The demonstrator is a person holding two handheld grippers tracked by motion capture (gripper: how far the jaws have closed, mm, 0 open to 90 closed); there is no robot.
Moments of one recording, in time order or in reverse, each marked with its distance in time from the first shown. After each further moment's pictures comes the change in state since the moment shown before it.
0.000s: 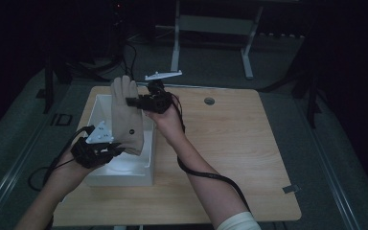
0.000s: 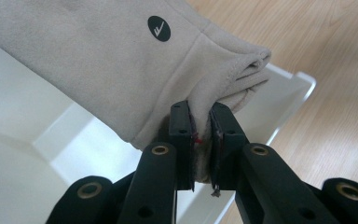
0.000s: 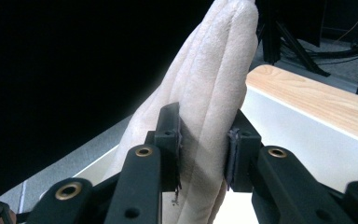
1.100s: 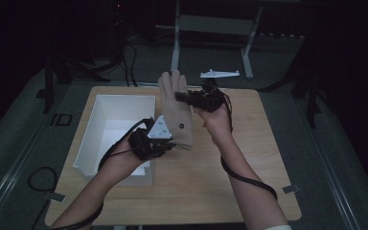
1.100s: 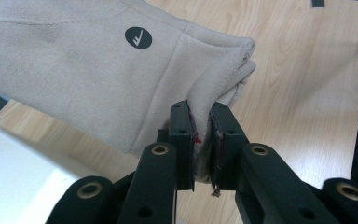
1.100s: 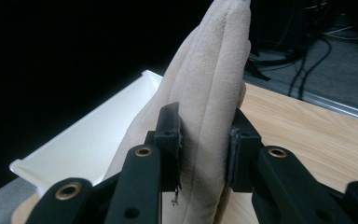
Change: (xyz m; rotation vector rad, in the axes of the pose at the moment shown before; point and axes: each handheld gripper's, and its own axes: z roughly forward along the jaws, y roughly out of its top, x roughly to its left) left arm -0.059 0.099 0.048 -0.076 -0.108 0.181; right arm -0.054 -0.016 -0.120 -0.070 -0.136 0.020
